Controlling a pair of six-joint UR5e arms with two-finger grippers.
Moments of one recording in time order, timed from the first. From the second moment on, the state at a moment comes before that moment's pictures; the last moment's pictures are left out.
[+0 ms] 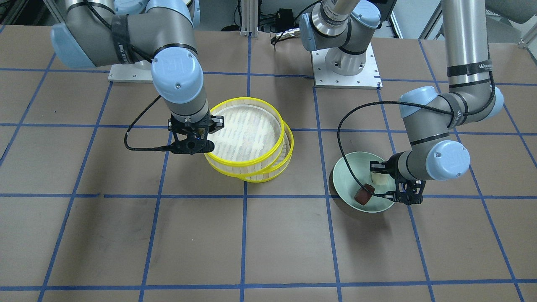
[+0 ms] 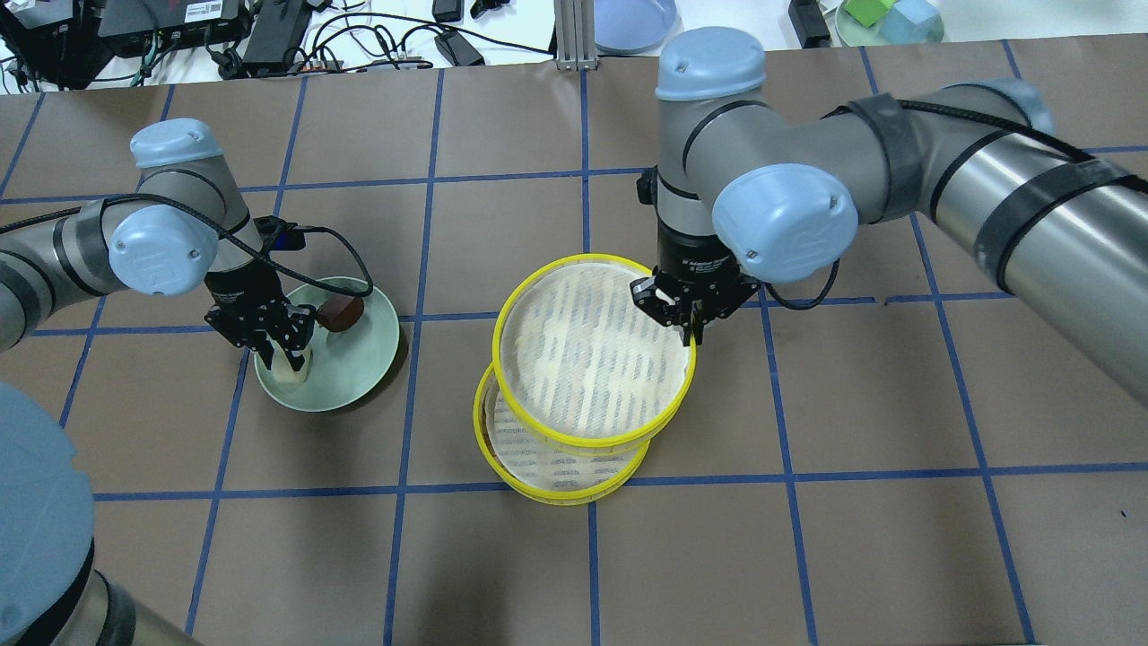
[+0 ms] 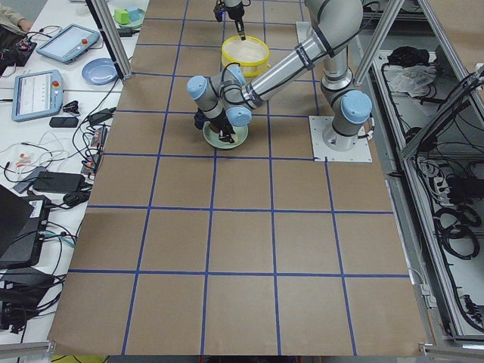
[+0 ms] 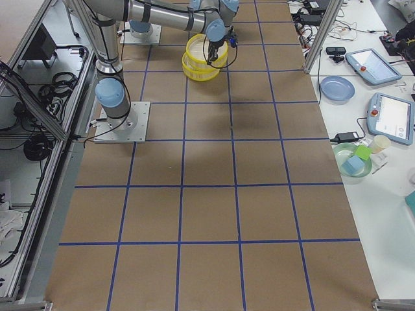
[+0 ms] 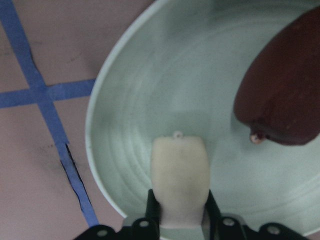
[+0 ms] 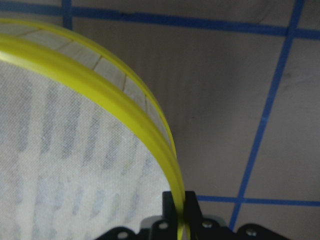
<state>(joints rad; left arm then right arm) -1.30 -1.97 -1.83 -1.29 1.69 0.36 1.78 -1.37 1.67 -1.63 -1.56 0.12</state>
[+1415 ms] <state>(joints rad) -1.58 -1.78 -1.65 -1.56 1.48 -0.01 1.48 -1.52 1.57 -1.49 -1.69 -0.19</state>
